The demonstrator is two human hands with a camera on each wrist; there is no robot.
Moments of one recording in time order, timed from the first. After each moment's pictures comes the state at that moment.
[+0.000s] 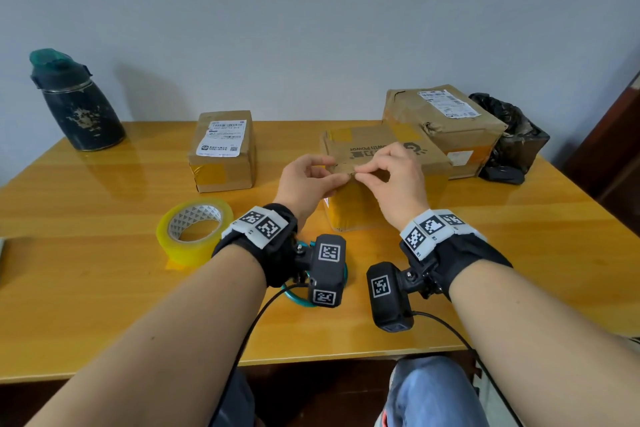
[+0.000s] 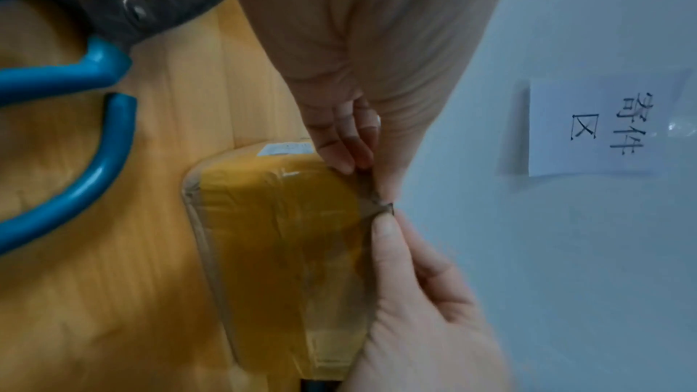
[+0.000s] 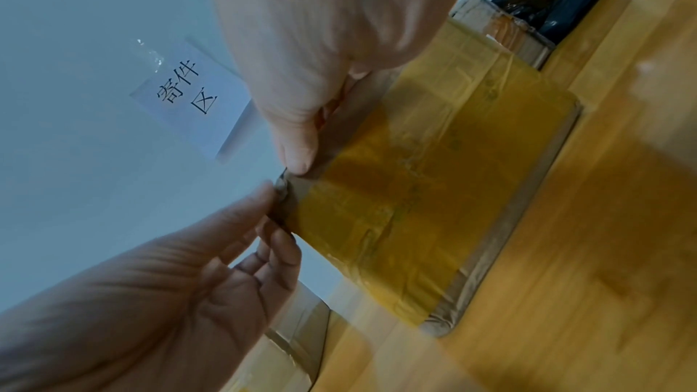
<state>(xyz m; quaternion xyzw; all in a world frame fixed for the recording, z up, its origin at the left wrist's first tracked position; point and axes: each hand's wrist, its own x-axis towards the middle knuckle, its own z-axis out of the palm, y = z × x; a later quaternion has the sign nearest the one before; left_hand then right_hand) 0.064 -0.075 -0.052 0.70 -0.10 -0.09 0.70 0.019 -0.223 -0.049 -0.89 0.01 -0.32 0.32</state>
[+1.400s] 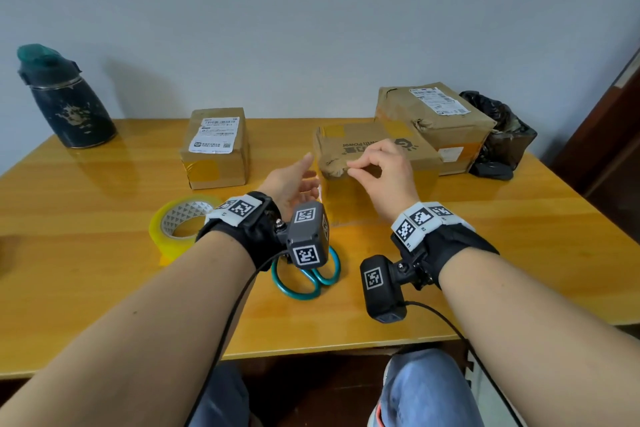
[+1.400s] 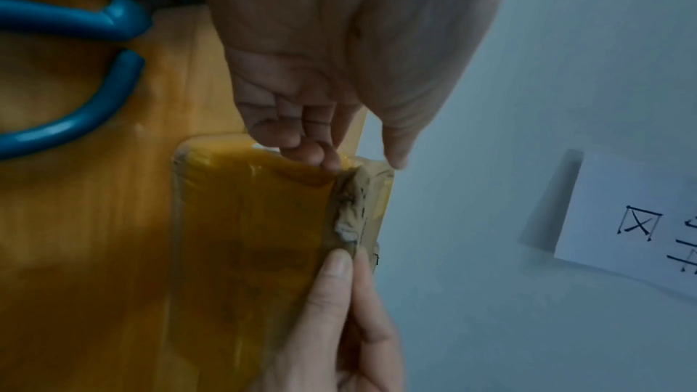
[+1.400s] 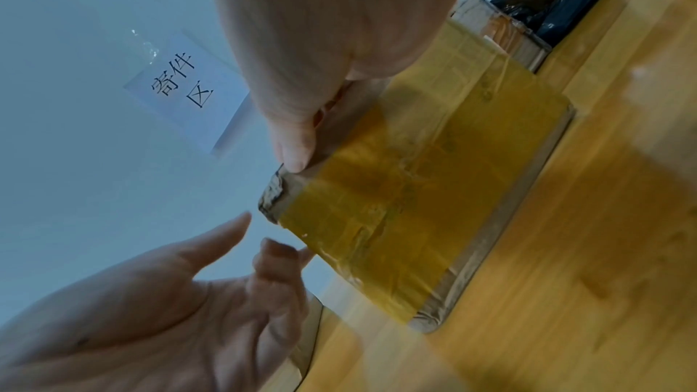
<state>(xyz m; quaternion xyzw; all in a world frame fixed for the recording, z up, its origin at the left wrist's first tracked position) 0.072 -0.066 -0.041 0.62 0.10 -0.26 0.73 0.016 -0.221 -0.045 -0.89 0.01 -0.29 0.35</state>
